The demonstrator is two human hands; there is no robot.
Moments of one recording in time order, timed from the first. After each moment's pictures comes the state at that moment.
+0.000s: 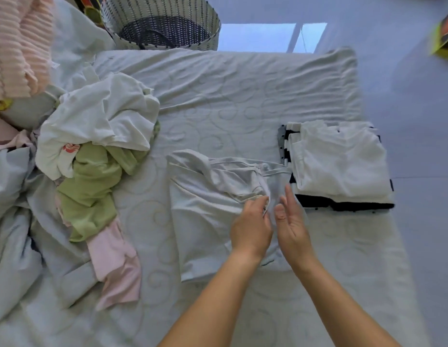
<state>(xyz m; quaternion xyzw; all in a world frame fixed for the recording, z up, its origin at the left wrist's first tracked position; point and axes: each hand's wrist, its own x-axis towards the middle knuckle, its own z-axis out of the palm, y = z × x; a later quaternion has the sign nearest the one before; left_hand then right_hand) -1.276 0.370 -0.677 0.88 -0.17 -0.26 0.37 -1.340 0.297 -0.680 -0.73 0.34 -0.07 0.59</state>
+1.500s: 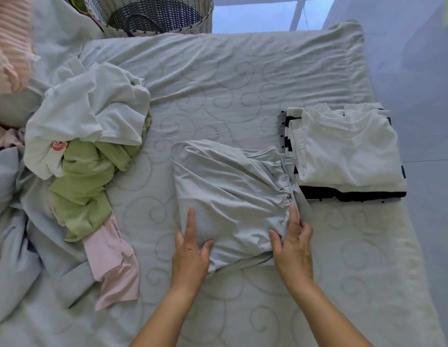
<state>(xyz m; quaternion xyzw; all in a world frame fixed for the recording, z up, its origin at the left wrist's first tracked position) -1.282 0.496 -0.720 0.91 -0.06 -0.22 0.33 -1.383 0.318 -0.738 -0.84 0.42 -0.05 0.34</state>
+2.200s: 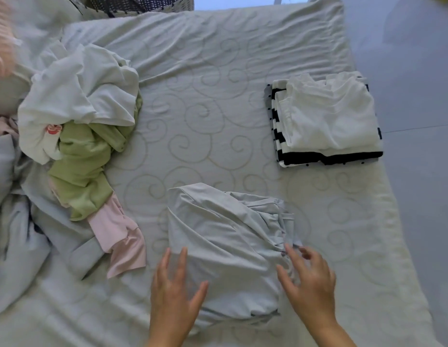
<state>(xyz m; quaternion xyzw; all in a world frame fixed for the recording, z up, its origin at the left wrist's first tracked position) -1.371 0.601 -0.694 0.94 -0.19 -0.22 0.20 -1.518 0.372 -0.710 -0.90 0.37 -0.04 0.20</state>
